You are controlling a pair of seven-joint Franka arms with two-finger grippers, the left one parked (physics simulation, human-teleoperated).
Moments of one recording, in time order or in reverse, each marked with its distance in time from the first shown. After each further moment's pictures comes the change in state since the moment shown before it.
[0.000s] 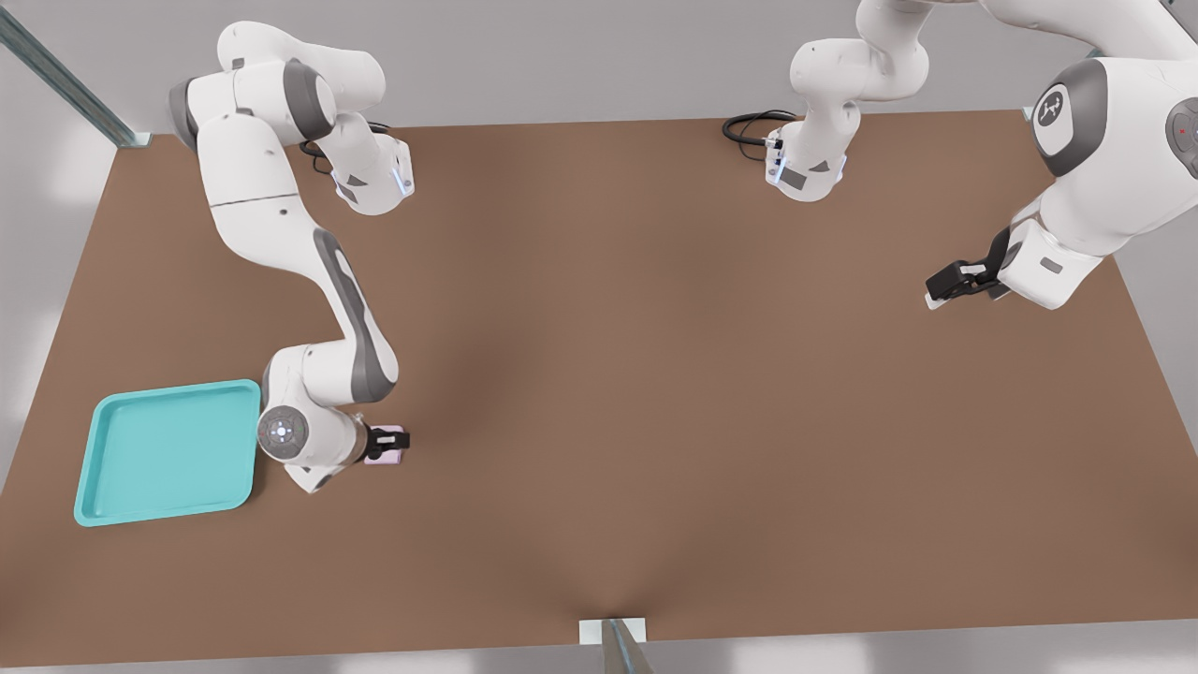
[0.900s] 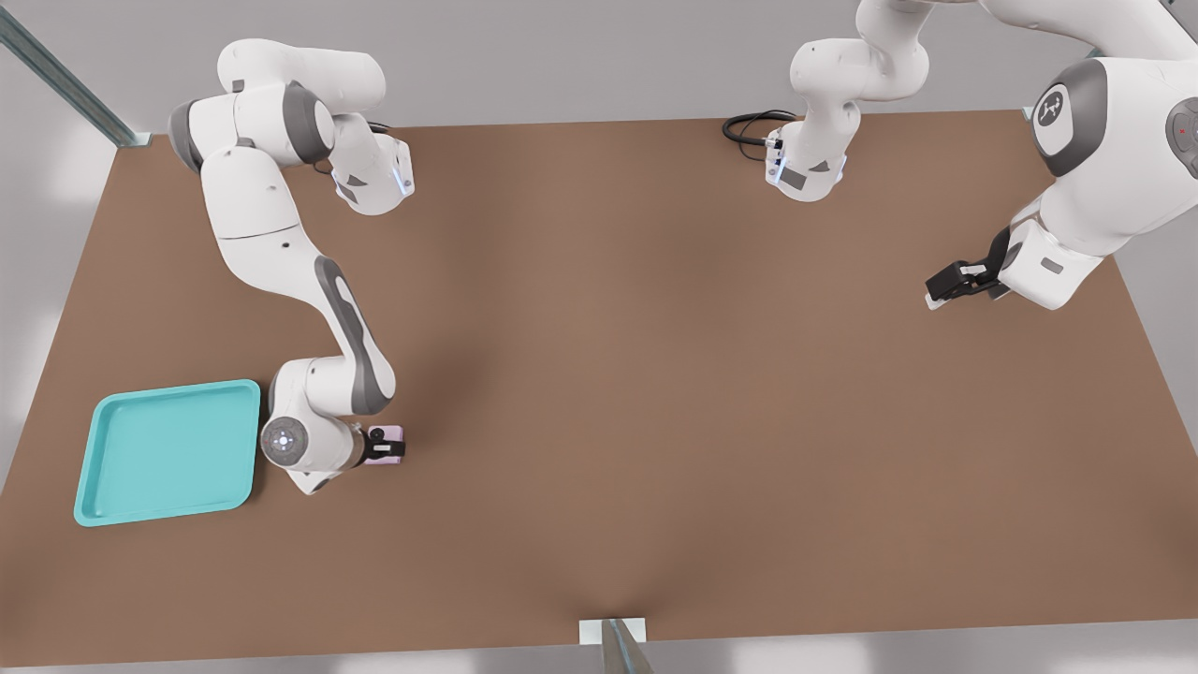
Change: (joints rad) arm -0.038 0.091 0.000 -0.033 0.012 0.122 0.009
